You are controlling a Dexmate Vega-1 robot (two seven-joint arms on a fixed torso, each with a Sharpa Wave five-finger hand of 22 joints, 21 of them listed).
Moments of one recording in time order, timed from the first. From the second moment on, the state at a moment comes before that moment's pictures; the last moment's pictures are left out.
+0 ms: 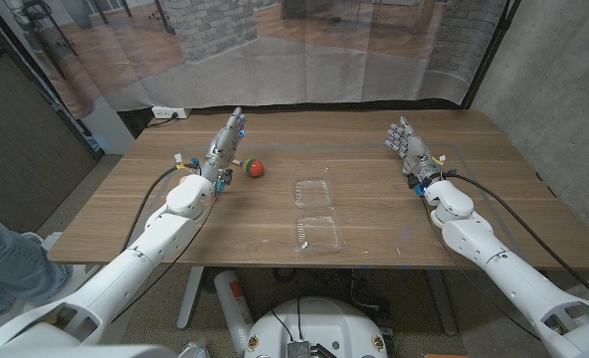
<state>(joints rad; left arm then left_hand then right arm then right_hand) 0.89 0.58 0.37 -1.46 -0.55 -0.28 0.06 0.28 -0.09 0.19 0.12 0.32 -0.04 0.09 0.20 0.18 -0.06 0.03 0.21 0.18 -0.14 0.04 0.19 0.18 -0.17 -0.02 0.24 0.18 -0.87 -0.52 -0.35 -1.31 0.64 0.32 0.01 0.29 -0.01 0.17 0.08 0.22 0.21 0.04 0.19 0.18 0.24 0.06 0.22 0.18 0.13 0.01 0.20 0.19 0.09 -0.04 0.59 0.17</state>
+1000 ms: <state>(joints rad) 1.03 0.67 0.30 -1.60 -0.48 -0.31 0.14 0.28 -0.08 0.18 0.11 0.32 -0.02 0.08 0.20 0.18 -0.04 0.03 0.21 0.18 -0.13 0.04 0.19 0.18 -0.17 -0.02 0.24 0.18 -0.87 -0.53 -0.36 -1.32 0.64 0.32 0.01 0.29 -0.01 0.17 0.07 0.22 0.22 0.03 0.19 0.18 0.24 0.06 0.22 0.18 0.13 0.01 0.20 0.19 0.09 -0.04 0.58 0.17</state>
